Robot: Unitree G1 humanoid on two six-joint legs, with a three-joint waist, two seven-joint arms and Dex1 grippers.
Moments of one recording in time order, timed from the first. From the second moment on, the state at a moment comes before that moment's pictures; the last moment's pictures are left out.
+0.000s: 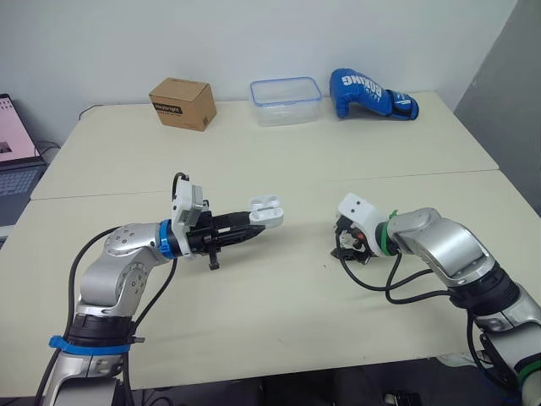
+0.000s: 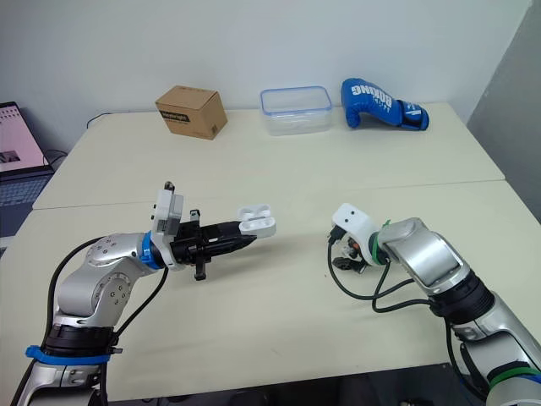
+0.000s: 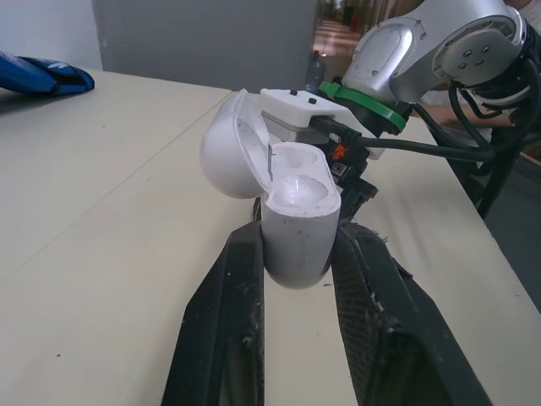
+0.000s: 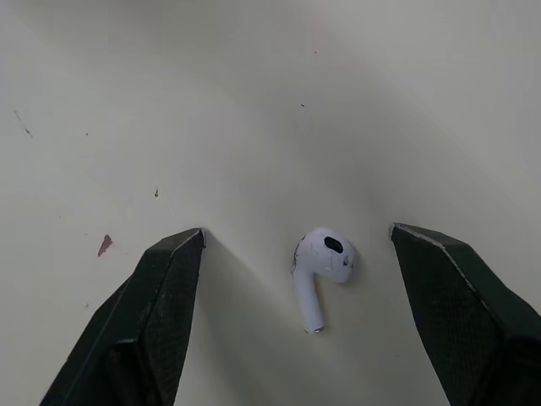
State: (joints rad) left arm -0.37 0.60 0.07 -0.08 -0.59 0.36 -1.20; right arm -0.71 -0.67 0.44 -0.21 0.22 1.18 0.69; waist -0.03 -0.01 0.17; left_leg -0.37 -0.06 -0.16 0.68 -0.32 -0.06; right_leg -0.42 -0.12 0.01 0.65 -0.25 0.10
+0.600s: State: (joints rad) left arm -0.36 0.60 0.07 -0.08 -0.59 0.36 -1.21; right arm -0.71 -0.69 0.44 -0.22 0.22 1.18 0.72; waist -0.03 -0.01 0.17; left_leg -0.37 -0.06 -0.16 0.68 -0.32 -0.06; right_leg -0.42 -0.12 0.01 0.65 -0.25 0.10
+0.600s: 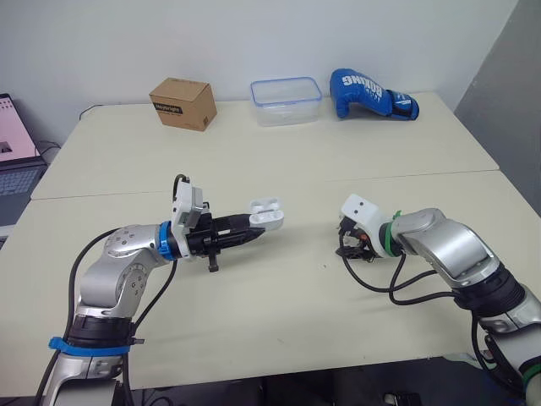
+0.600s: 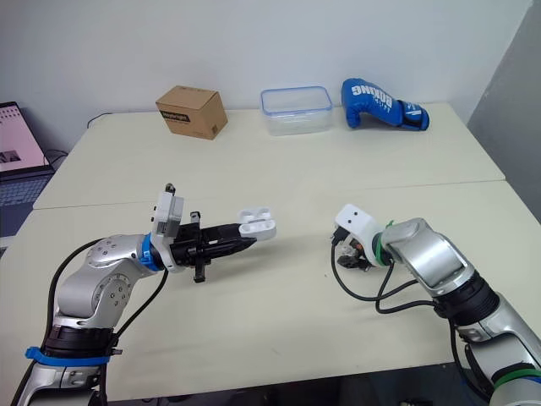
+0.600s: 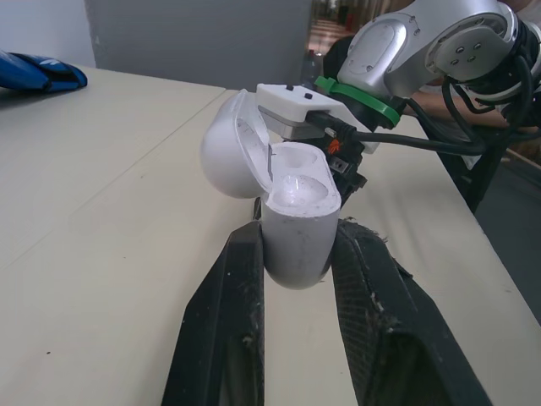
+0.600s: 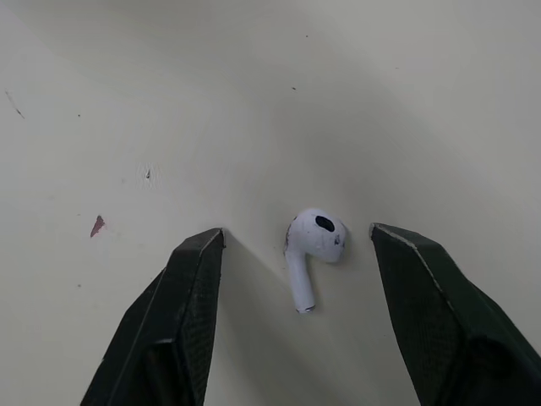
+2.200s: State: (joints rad) left arm -0.34 0.60 0.05 -0.08 -0.58 0.34 -1.21; right arm -0.59 -1.01 0.46 -0.03 -0.06 0.24 1.34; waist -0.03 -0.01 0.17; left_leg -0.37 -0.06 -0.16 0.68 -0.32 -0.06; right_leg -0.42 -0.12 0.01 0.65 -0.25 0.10
